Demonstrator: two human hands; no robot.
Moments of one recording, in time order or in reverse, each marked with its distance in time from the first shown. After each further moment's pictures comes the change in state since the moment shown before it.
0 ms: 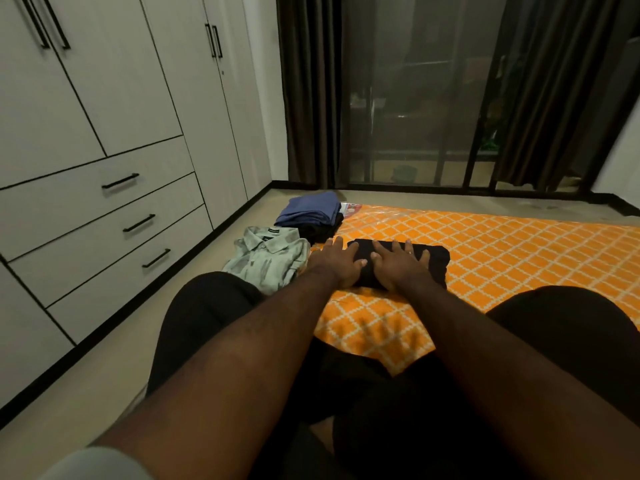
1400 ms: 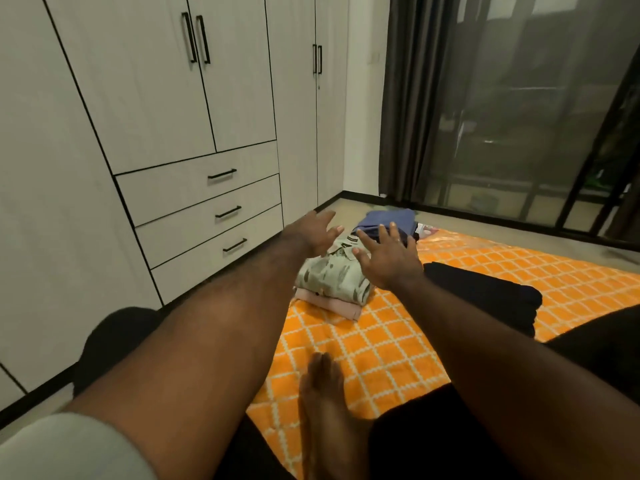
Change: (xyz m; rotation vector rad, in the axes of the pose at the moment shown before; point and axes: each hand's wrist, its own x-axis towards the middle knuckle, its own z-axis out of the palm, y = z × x) left_hand -0.076 -0.190 -0.093 -0.145 0.159 -0.314; right_hand -0.016 -0.180 -0.011 -0.091 0.181 -0.440
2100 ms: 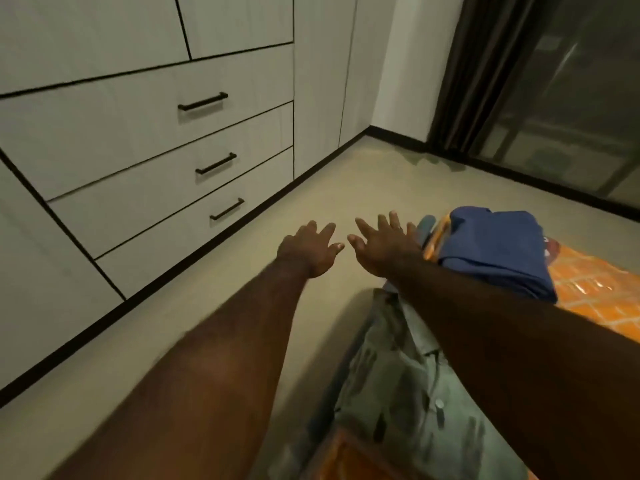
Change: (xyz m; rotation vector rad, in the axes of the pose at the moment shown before) left_hand 0.319 -0.226 0.158 0.002 -0.246 -0.098; right_hand 0.396 -0.083 0.198 -0.073 -0.347 0.007
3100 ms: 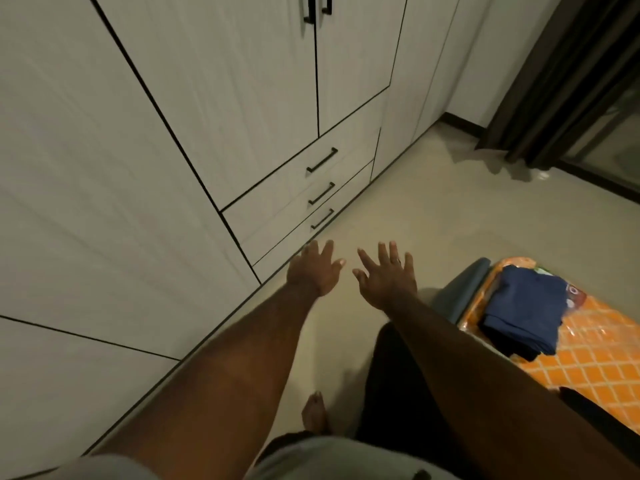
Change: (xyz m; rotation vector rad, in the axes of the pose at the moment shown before) left_hand -0.165 -0.160 -0.368 -0.075 -0.140 -0.221; right_hand -0.091 -0.254 -0.306 0.012 -0.202 -0.151
